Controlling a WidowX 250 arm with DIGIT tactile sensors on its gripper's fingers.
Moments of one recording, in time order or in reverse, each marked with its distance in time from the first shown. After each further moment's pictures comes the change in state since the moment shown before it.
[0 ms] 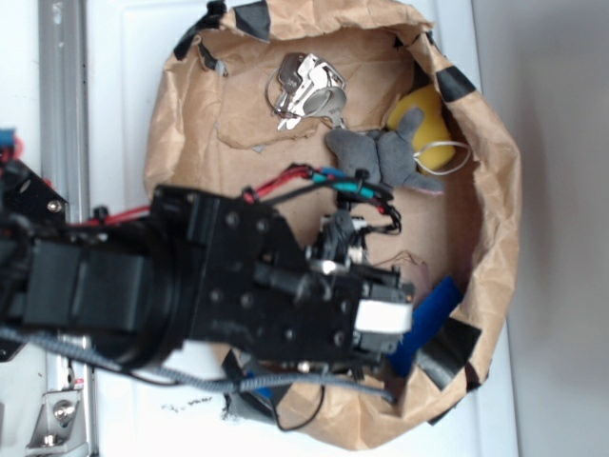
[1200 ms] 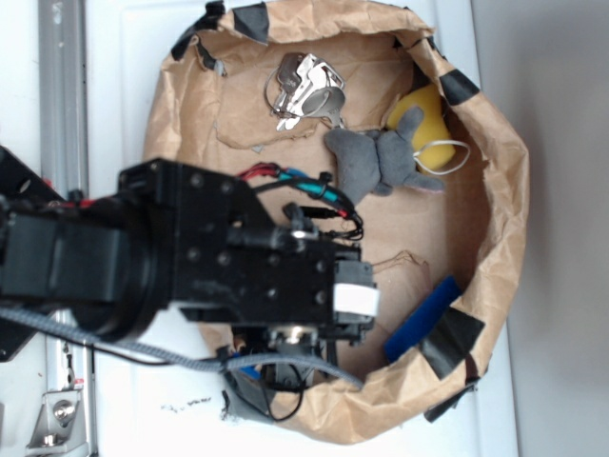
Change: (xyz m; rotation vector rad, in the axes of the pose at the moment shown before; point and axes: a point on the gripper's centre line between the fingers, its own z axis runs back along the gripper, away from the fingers) arm -0.026 0.000 0.008 -0.129 0.119 0.010
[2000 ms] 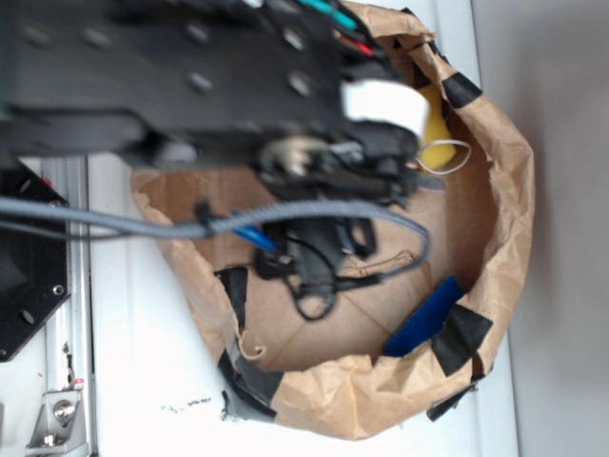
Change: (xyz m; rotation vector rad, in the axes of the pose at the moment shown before) arm 0.000 0.047 0.101 0.024 -0.091 0.137
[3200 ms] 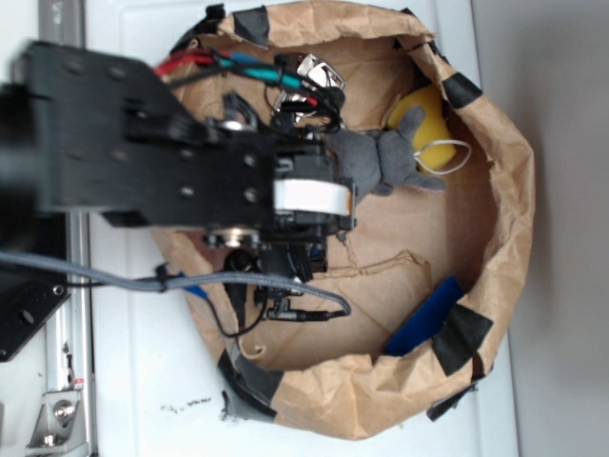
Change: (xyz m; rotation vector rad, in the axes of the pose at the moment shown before) arm -0.019 0.005 -0.083 0.117 -0.011 -0.093
